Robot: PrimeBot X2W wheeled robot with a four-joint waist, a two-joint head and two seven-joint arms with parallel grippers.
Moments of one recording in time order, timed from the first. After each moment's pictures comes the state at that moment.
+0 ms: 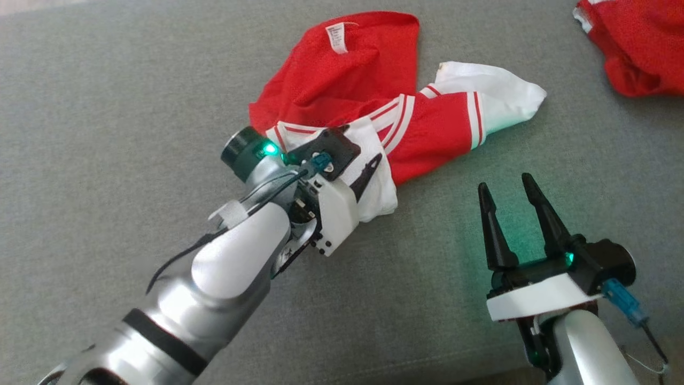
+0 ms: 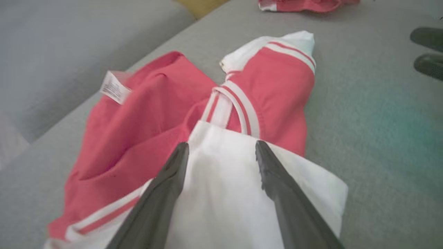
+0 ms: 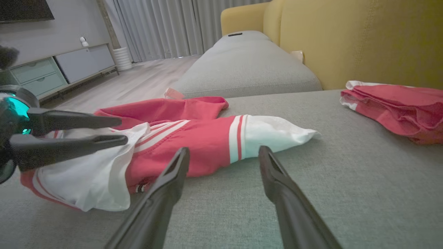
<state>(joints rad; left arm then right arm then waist) -0.75 0.12 -0.90 0.51 -0.29 -0.01 0.08 -0.10 -0.05 0.15 0.17 0.12 0.13 -0.25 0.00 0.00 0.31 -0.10</state>
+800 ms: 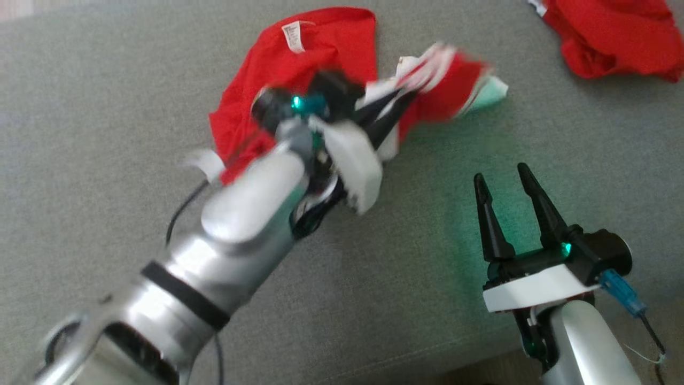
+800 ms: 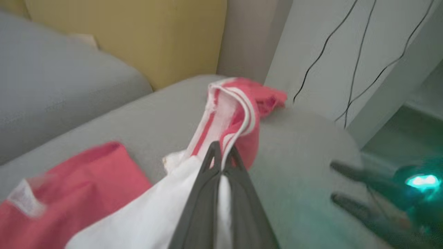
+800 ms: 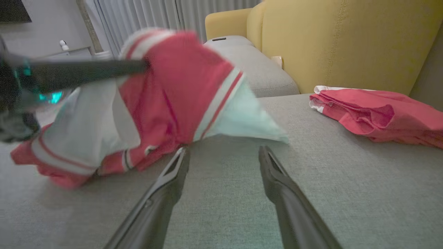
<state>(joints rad) -0.90 0.05 -0.96 0.64 -0.60 -0.12 -0.09 -0.13 -0.05 0.16 0.18 0.13 0.13 -0.25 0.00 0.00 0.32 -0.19</state>
